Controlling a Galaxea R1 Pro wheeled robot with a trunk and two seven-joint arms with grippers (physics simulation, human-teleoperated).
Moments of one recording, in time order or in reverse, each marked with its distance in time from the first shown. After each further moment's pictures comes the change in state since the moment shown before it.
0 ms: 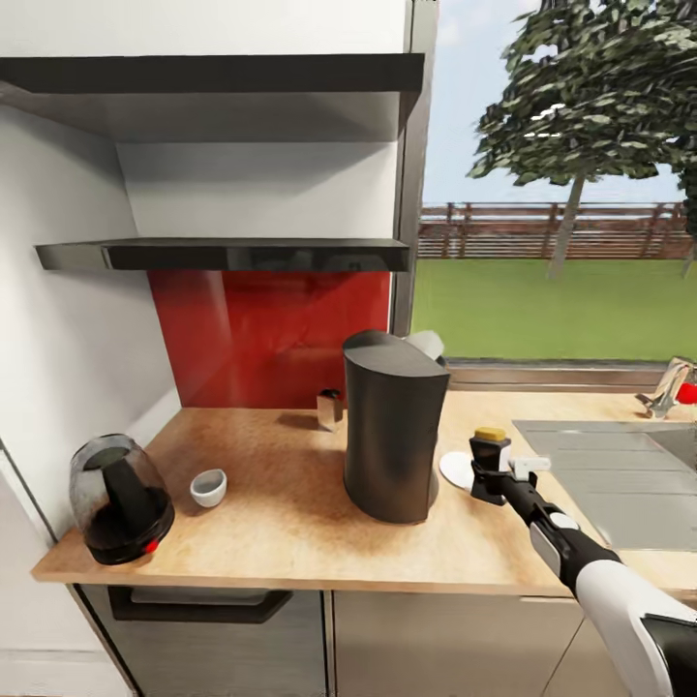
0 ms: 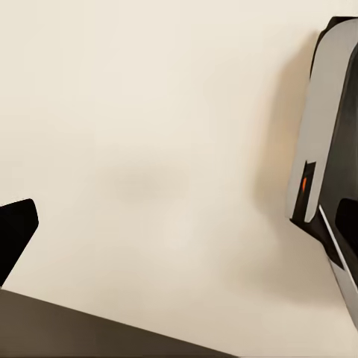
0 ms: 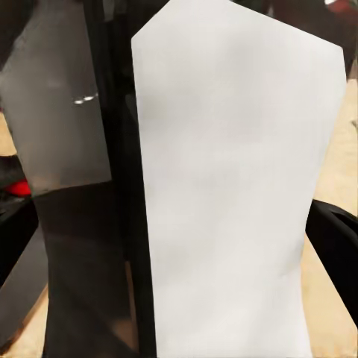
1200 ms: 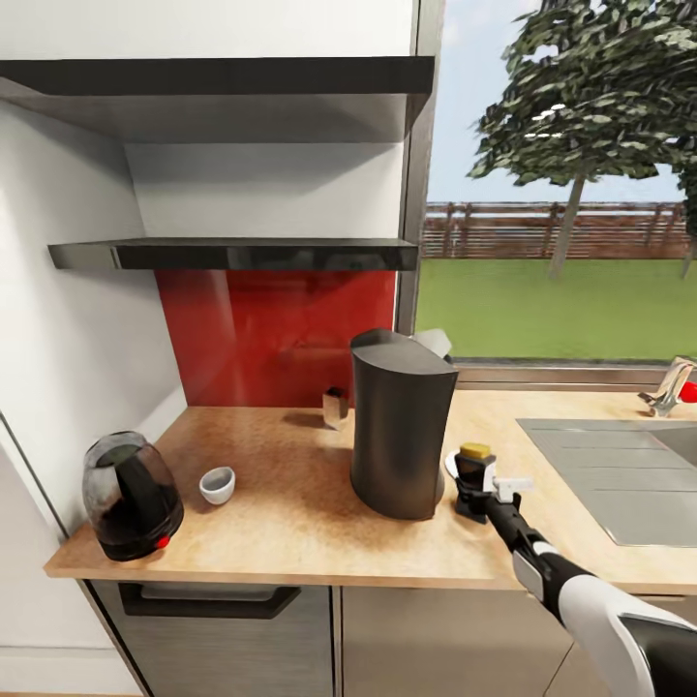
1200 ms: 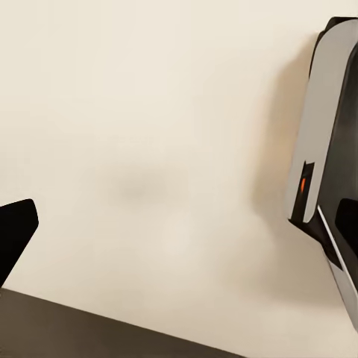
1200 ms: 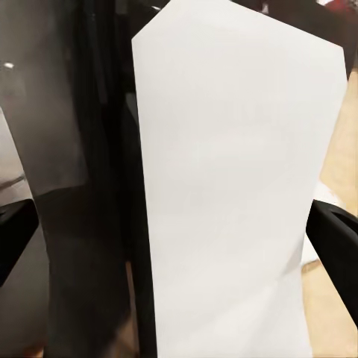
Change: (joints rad) left arm -0.003 -0.002 0.000 0.001 0.000 0.003 0.000; right arm 0.004 0.053 0.001 0.172 0.003 -0.224 -0.003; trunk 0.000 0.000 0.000
